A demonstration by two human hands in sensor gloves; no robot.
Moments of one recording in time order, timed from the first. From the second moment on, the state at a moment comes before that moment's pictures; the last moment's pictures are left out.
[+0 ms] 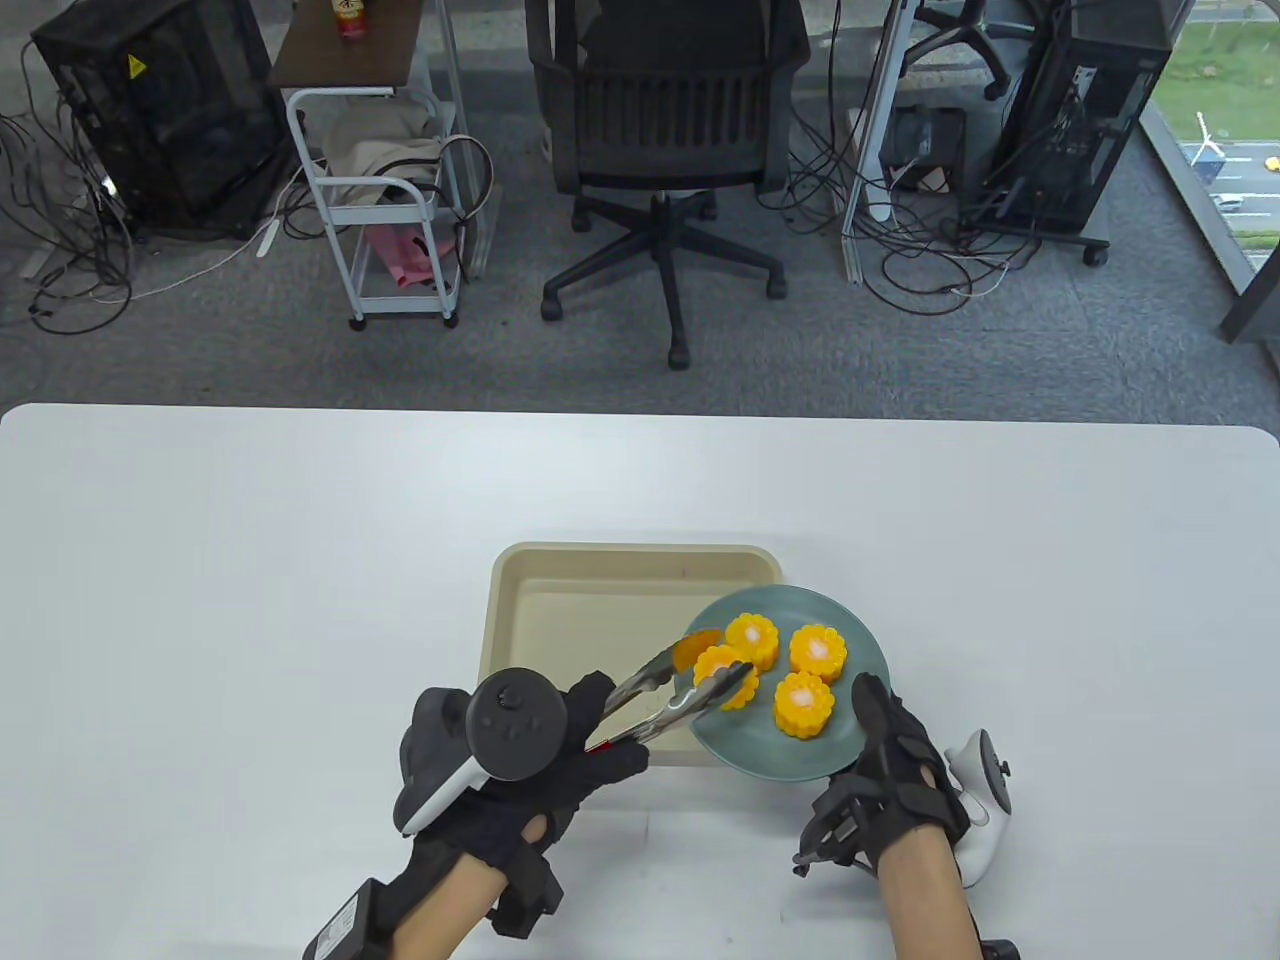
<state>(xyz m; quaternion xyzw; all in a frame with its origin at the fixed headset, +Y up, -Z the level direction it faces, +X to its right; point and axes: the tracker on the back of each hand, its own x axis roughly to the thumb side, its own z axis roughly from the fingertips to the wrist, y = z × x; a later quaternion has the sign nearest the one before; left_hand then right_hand) -0.122 -0.640 -0.242 -0.07 -0.12 0.22 0.96 0.206 -0.772 -0.266 -0.19 0.13 0.44 0.87</state>
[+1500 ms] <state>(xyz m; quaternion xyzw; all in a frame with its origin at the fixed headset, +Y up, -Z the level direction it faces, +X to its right) -0.172 -0.715 -0.313 -0.11 0.12 0.20 0.97 0.209 -0.772 -0.265 -0.19 0.12 0.43 0.88</state>
